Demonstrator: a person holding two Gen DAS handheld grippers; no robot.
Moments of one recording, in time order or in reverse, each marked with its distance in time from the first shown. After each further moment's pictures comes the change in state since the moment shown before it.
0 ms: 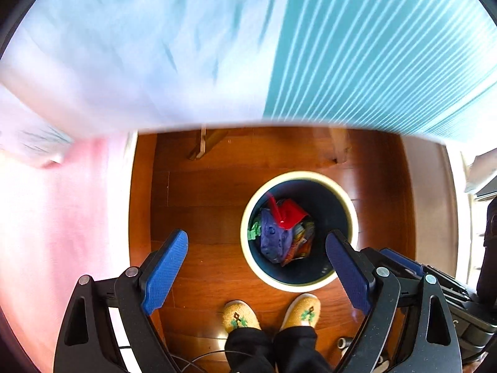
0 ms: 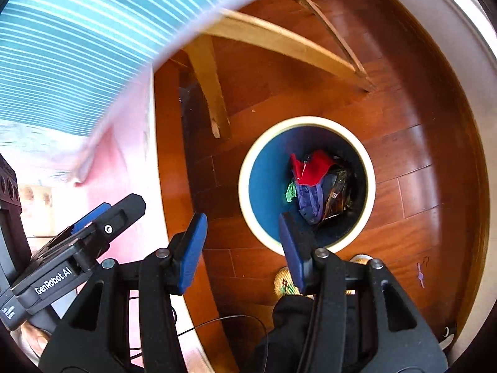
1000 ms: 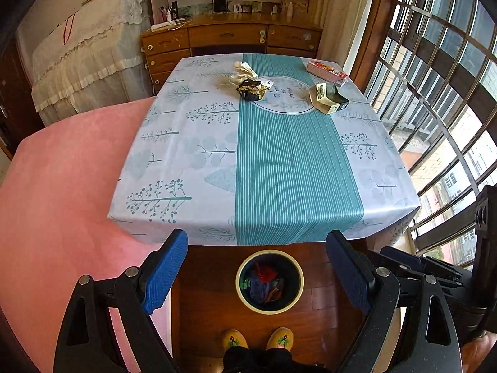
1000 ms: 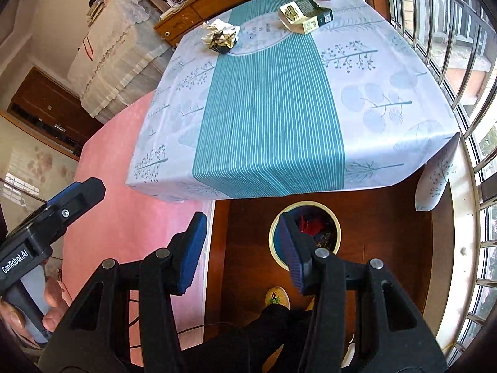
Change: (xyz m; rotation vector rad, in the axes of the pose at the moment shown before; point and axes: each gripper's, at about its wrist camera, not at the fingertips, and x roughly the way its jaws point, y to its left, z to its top) left arm -0.368 -0.059 0.030 -0.007 -0.332 0.023; right arm -0.318 0.132 0.032 -0.280 -0.190 0.032
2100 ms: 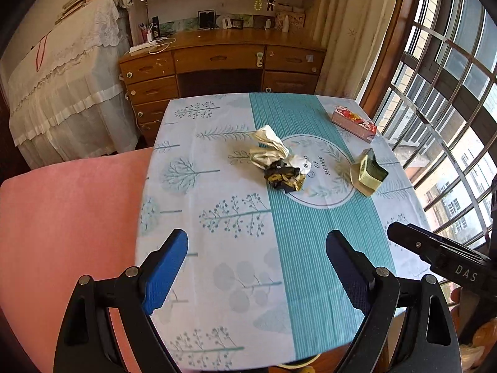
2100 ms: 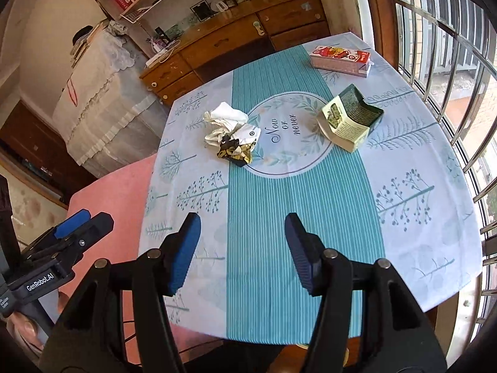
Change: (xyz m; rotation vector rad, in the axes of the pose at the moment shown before) left arm 0.127 0.110 0.253 0.076 -0.038 -0.084; right arm 0.091 0.074 0.242 0.072 -0.170 -0.080
